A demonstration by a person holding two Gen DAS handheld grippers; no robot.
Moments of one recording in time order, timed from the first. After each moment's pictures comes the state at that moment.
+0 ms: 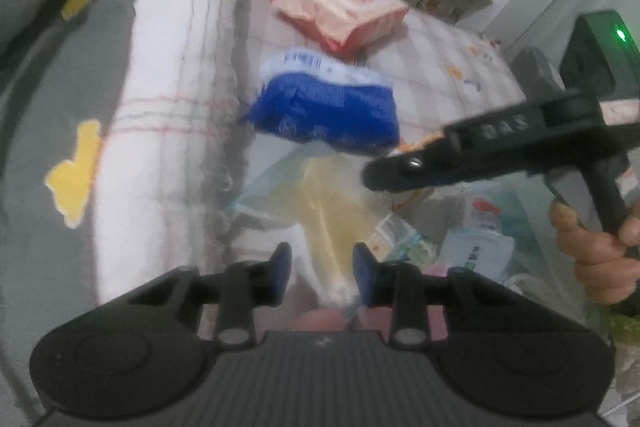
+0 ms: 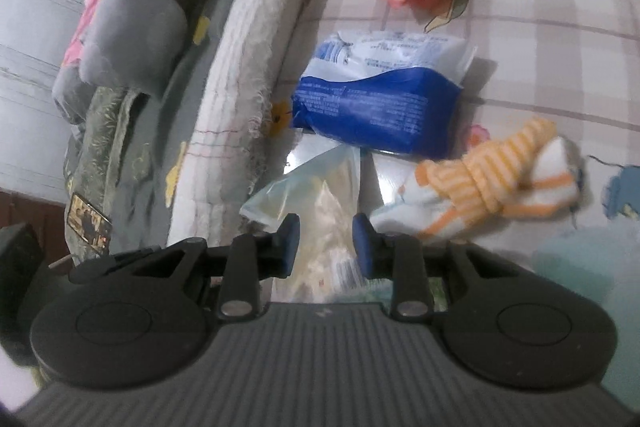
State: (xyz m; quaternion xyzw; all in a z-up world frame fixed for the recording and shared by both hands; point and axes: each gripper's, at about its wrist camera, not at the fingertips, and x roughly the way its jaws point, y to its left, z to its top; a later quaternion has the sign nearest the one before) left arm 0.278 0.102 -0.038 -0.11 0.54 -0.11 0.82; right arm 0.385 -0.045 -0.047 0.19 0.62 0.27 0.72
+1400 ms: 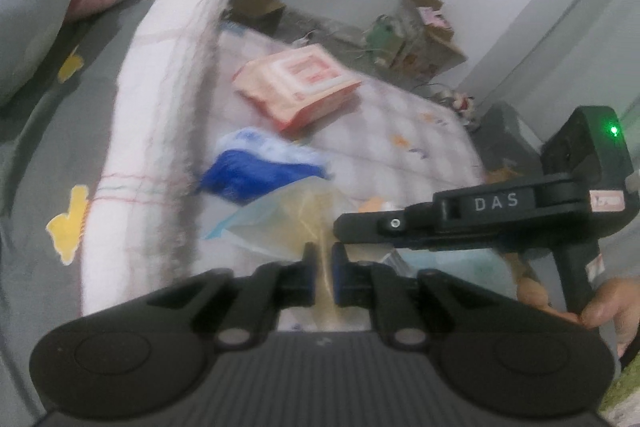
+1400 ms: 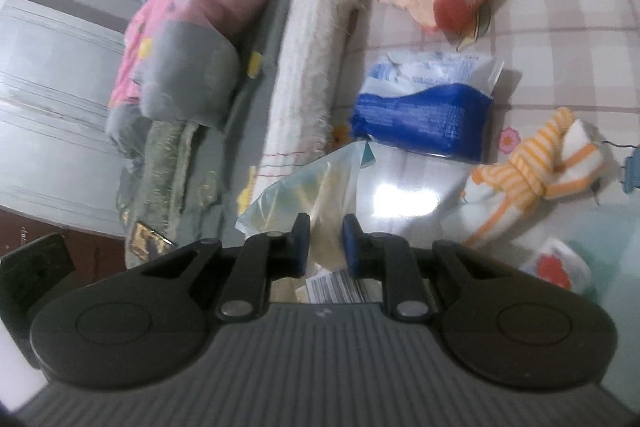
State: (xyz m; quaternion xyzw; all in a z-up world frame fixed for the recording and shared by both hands) left arm 0.256 0.071 0.043 -0.15 0.46 -0.12 0.86; right arm 0.348 -0.088 0.017 0.28 0.56 0.30 0.72
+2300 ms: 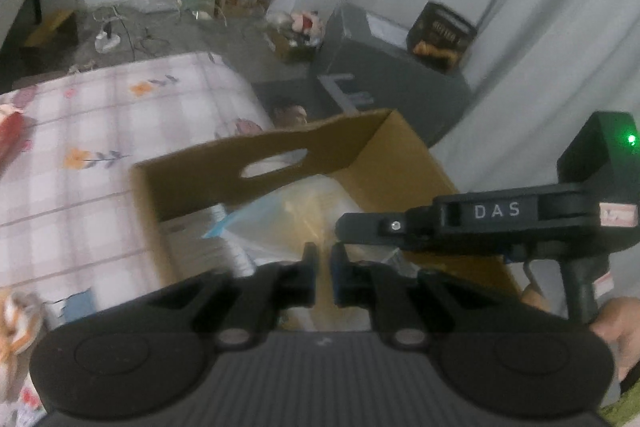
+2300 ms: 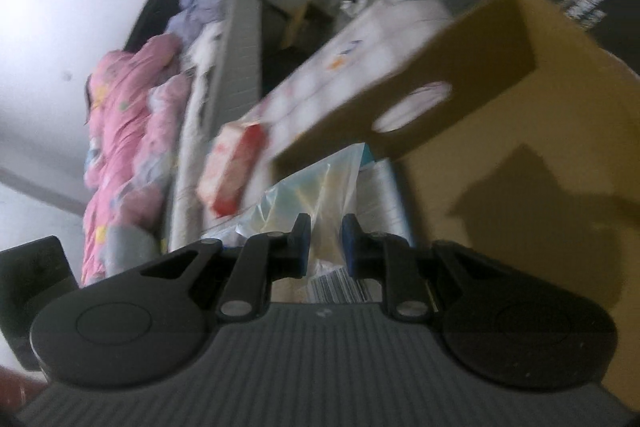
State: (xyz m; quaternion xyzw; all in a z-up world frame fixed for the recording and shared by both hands) left arm 0.334 -0.305 0.026 -0.02 0.50 -0.31 0.81; right arm 0.276 -0.482 0.009 0.39 0.45 0.08 0.80
